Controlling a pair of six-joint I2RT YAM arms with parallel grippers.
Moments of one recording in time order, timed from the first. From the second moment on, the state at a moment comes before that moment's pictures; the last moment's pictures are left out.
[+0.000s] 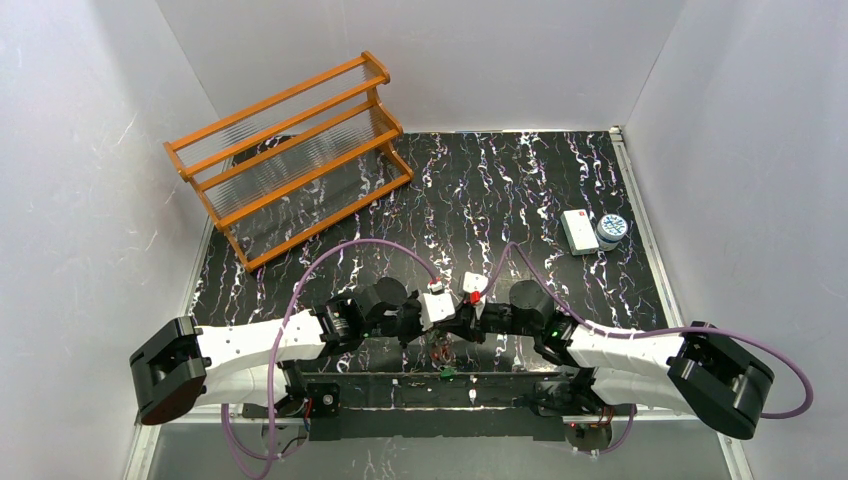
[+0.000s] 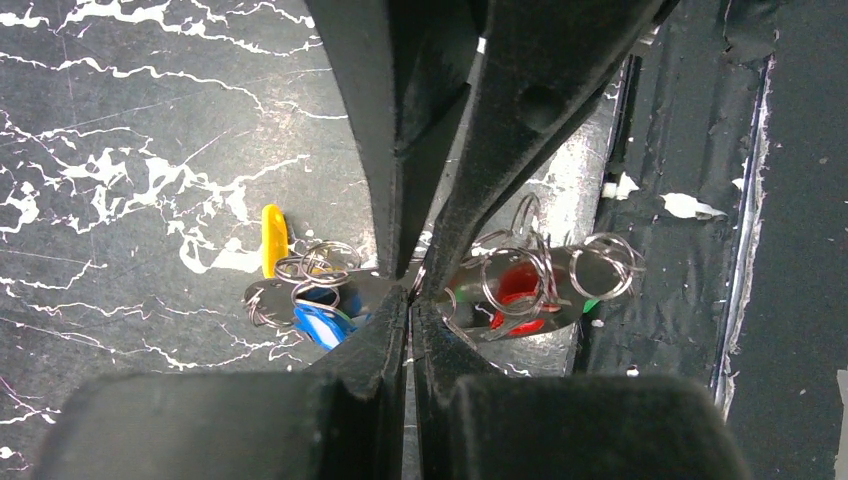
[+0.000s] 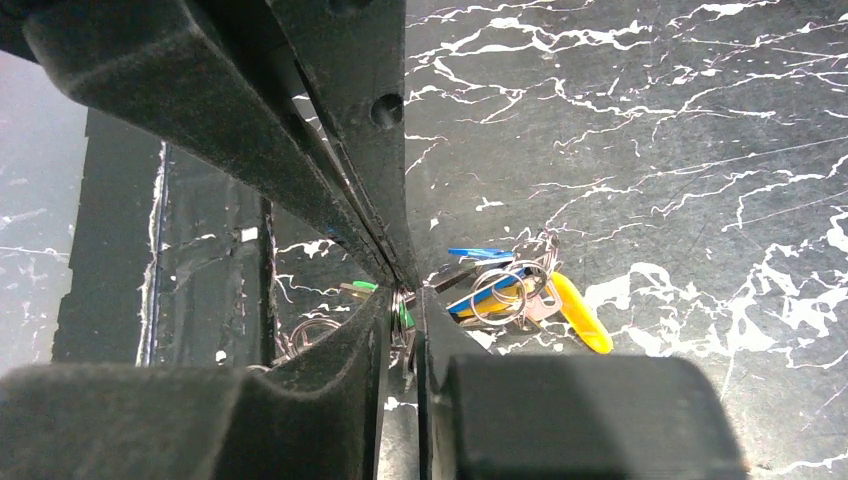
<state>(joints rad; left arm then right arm) -1.10 1.13 0.54 0.01 0.16 0.22 0.96 1.08 0.23 0.62 -0.45 -0.03</state>
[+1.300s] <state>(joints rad) -1.10 0.88 0.27 0.39 0.17 0.02 0.96 0.97 0.12 0.84 -0.55 0.03</state>
